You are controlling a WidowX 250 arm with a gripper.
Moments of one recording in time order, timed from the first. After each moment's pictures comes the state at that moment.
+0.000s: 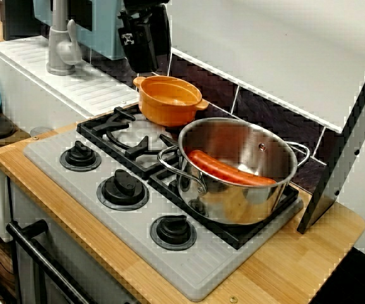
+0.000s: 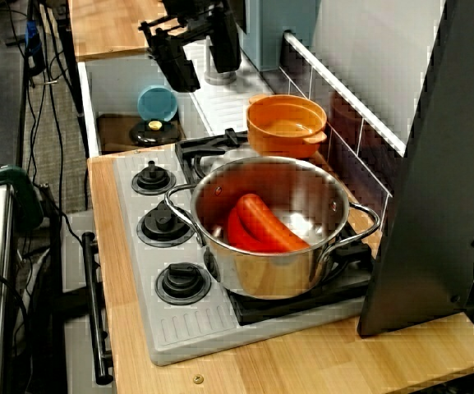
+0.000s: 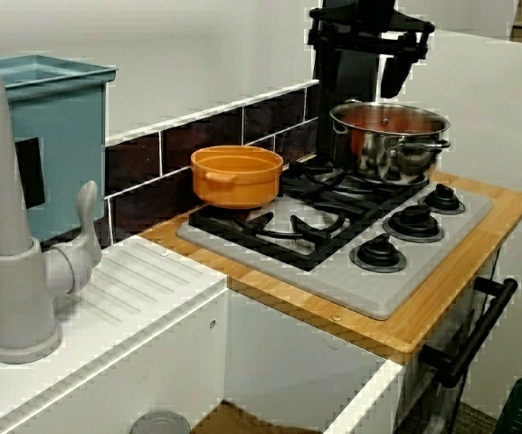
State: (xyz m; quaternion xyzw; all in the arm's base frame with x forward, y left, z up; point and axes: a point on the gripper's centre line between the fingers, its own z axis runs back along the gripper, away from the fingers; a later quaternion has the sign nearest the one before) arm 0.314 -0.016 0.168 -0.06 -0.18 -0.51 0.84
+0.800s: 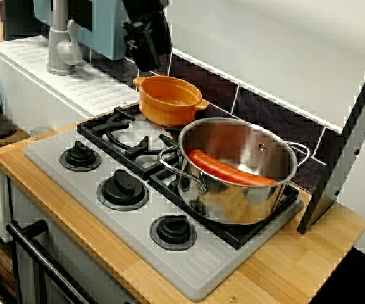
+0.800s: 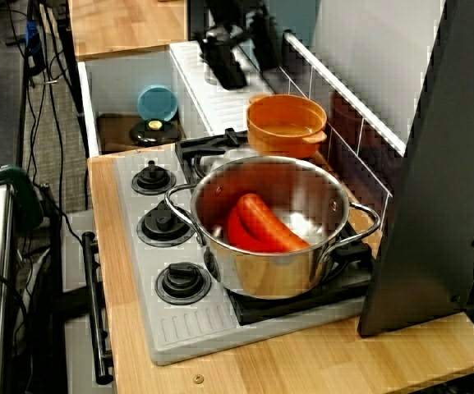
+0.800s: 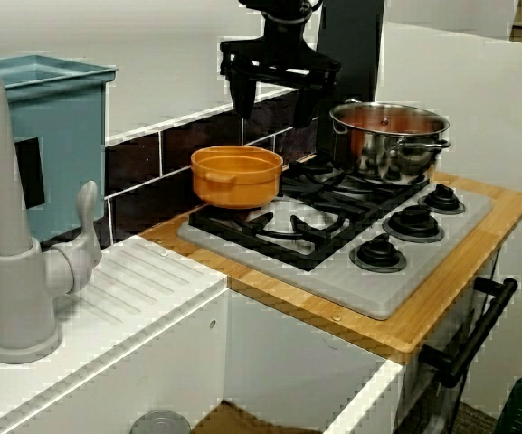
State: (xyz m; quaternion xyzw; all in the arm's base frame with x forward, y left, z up) arm 0.373 0.026 0.137 -0.06 -0.23 -0.51 0.83
